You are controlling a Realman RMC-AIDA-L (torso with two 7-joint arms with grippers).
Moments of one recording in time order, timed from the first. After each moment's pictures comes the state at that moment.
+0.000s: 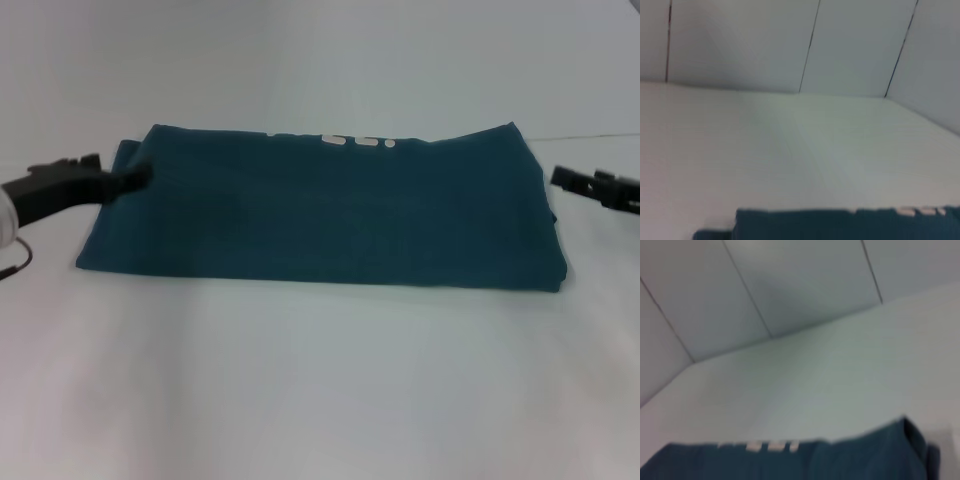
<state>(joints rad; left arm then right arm) -0.61 -2.13 0.73 0.80 2.00 0.89 -1.80 0.52 1.97 -0.55 -0.54 -1.85 -1.04 1.71</state>
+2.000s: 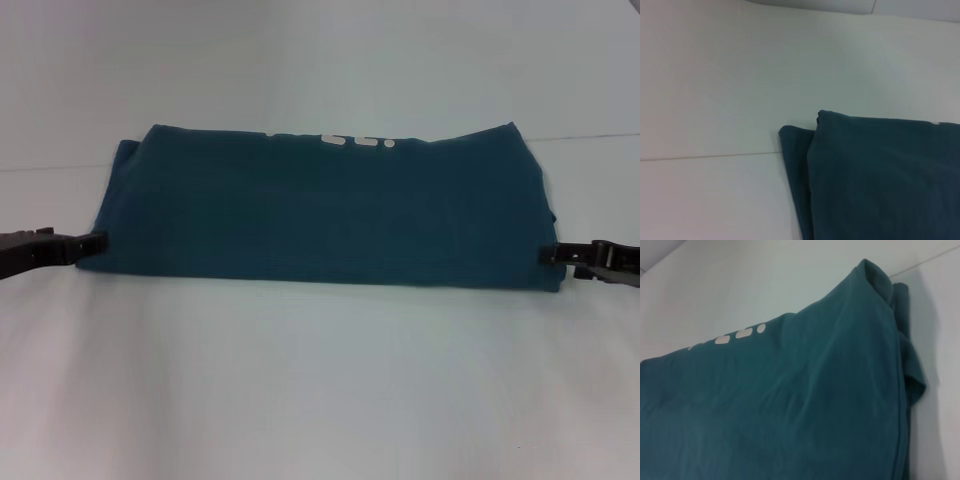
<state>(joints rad) -0.58 -2.12 0.72 0.77 2.26 0.79 -1.98 0.57 1.94 -0.57 -0.57 -2.26 -1.12 2.24</state>
